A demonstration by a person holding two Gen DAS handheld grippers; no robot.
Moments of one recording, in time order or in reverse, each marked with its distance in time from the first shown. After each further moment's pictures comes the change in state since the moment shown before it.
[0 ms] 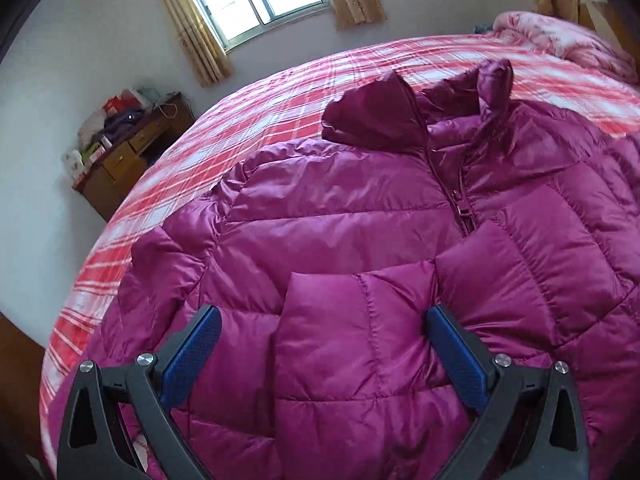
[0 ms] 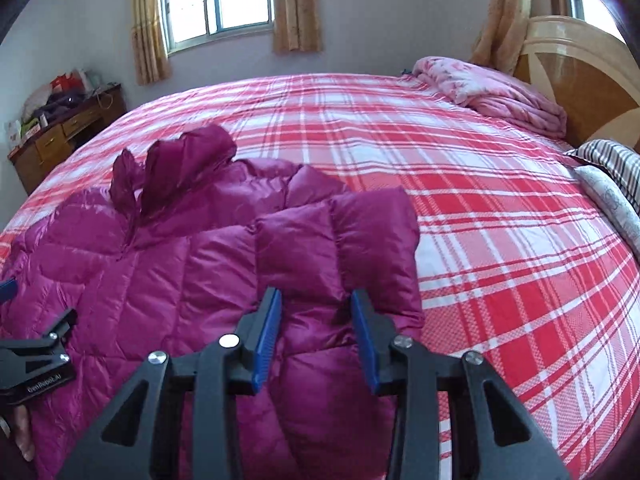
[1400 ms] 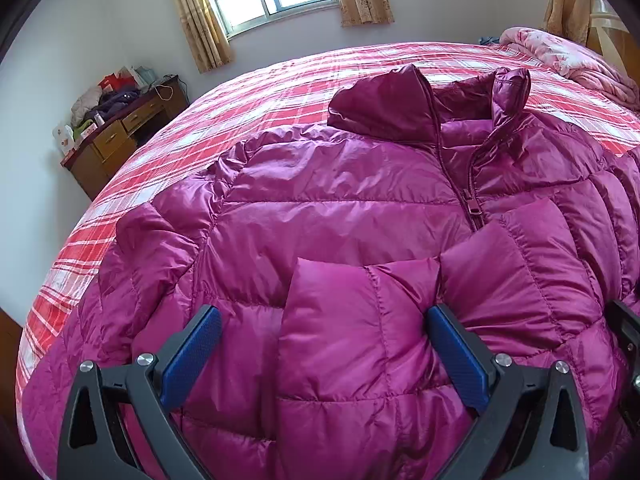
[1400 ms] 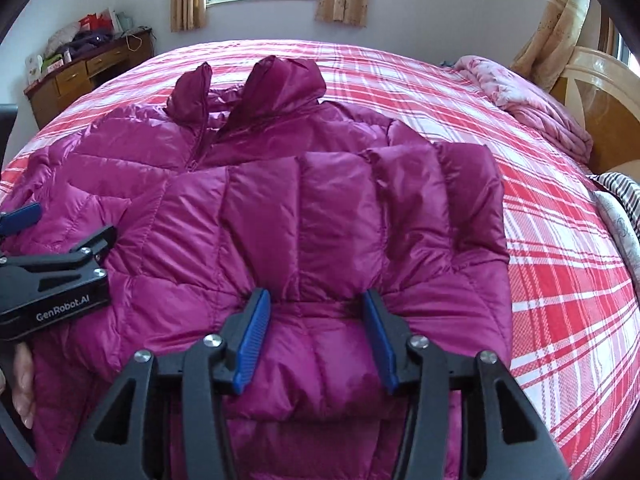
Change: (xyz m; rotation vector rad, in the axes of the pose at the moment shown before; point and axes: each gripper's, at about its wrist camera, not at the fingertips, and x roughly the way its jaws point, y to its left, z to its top) left arm 0.014 0.012 -0.010 -0.069 0.016 -0.072; right arm 0.004 0.074 -0.030 -0.154 0.101 -0.013
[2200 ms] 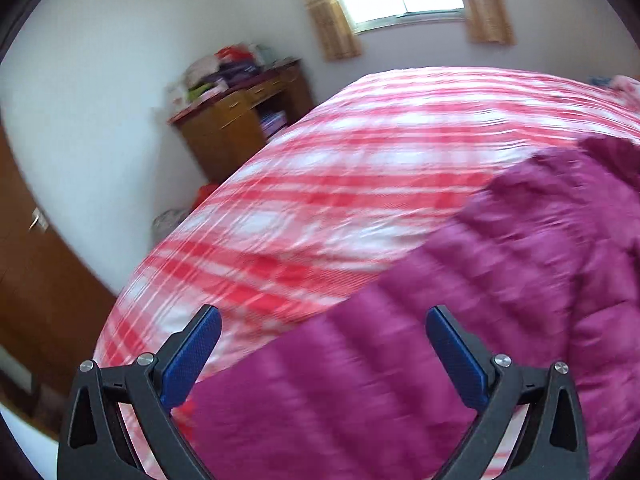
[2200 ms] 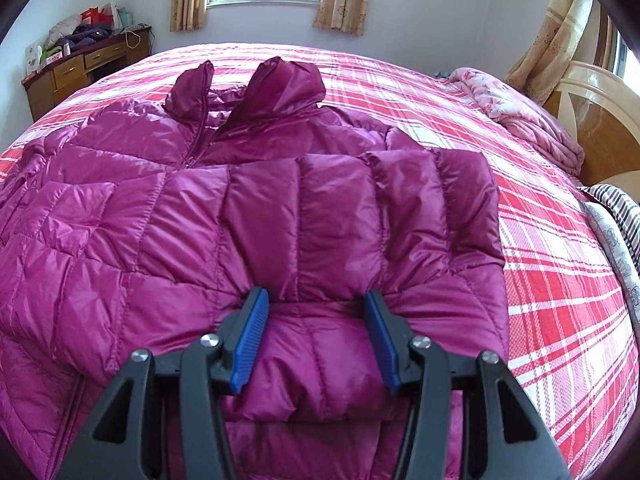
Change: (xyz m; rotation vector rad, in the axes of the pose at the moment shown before) left arm -0.056 0.288 -0.072 -0.211 0.008 0.333; right arm -0.004 0.005 -0.005 -0.016 -0.030 -0.030
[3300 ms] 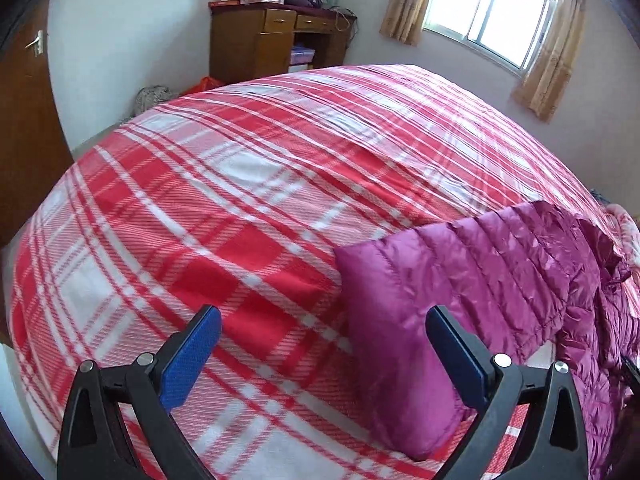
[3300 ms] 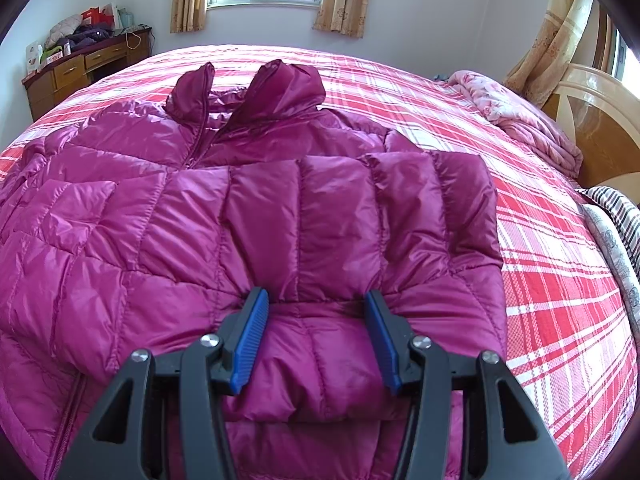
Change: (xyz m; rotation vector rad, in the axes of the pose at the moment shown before) left arm 0.016 0.127 -0.095 -0.423 0.156 -0.291; right arm -0.003 0.001 0.000 -0.009 -0.009 -0.007
